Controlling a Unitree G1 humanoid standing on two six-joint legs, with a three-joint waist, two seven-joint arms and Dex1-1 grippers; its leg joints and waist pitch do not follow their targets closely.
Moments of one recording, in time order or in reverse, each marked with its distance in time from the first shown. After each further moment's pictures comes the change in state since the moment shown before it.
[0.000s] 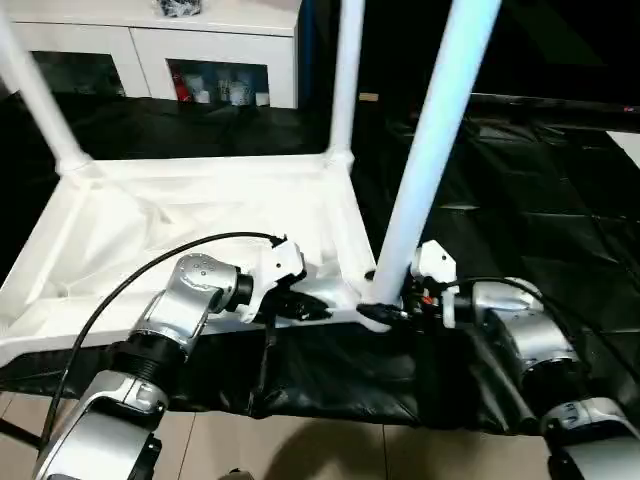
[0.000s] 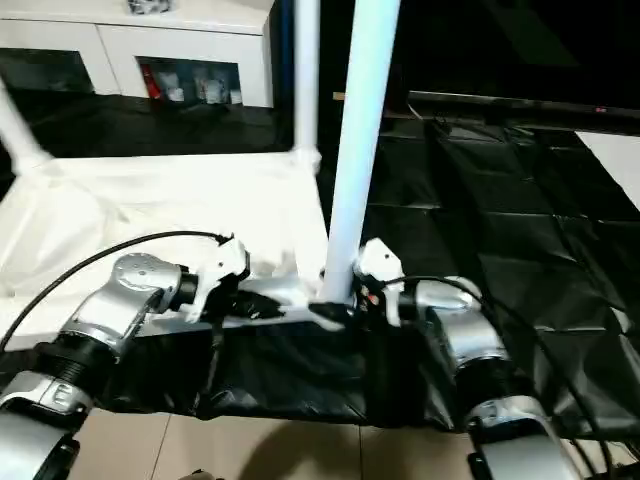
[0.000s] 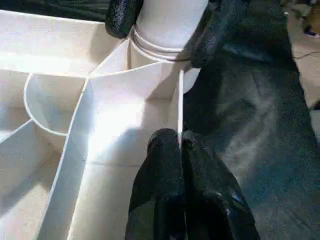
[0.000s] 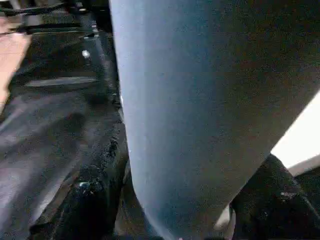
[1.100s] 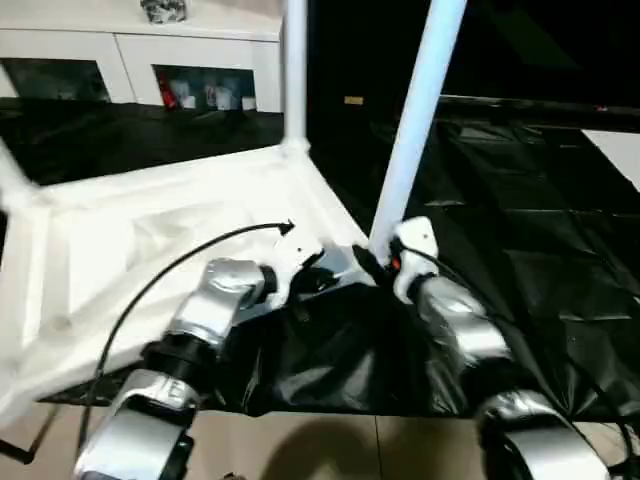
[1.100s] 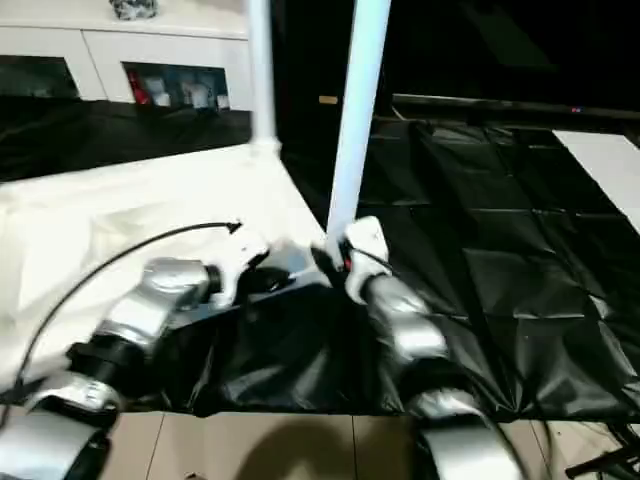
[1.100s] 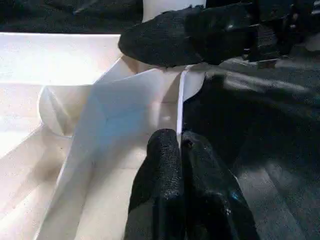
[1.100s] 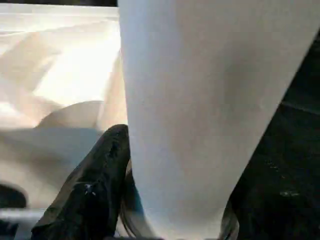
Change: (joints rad) left arm -0.023 -0.177 0.058 0.046 0.070 0.068 0.495; right arm -0.094 0.312 -0.168 0.173 -0.049 0.064 -0.932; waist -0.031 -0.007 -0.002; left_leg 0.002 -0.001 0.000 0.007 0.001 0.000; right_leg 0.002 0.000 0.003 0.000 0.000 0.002
